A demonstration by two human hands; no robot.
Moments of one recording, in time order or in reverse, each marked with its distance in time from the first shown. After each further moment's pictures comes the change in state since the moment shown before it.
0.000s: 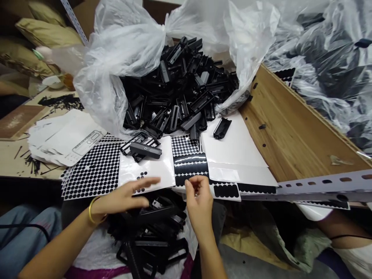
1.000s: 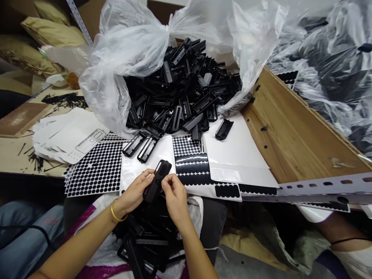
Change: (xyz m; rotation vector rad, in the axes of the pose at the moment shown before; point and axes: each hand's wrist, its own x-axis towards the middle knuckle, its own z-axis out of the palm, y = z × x) left_hand 0.022 -0.012 0.038 -0.755 0.404 -0.179; right_hand -0.004 -0.014 0.042 0.211 -0.397 0.120
